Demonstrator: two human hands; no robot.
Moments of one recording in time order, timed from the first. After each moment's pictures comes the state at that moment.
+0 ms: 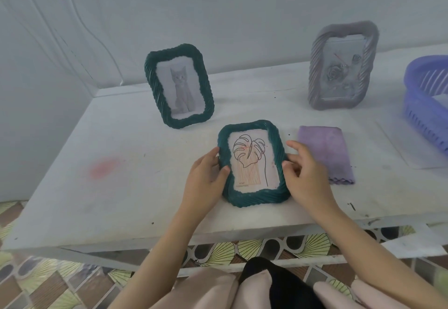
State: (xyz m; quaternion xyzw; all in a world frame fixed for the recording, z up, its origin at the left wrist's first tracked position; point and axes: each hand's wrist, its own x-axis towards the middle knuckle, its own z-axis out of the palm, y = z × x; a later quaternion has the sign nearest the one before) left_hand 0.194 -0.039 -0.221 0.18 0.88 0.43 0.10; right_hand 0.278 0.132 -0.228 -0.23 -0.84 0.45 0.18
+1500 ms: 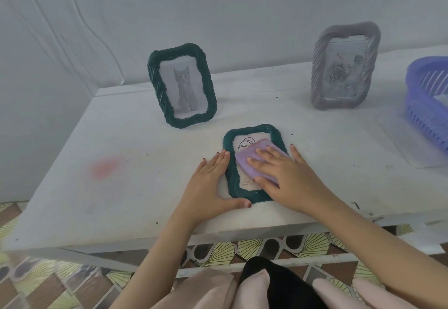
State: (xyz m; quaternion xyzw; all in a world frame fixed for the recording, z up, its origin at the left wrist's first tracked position) left_hand 0.180 -0.062 -0.242 0.39 0.89 0.22 0.09; right_hand 0.261 0.129 -0.232 0.01 -0.99 0.12 -0.01
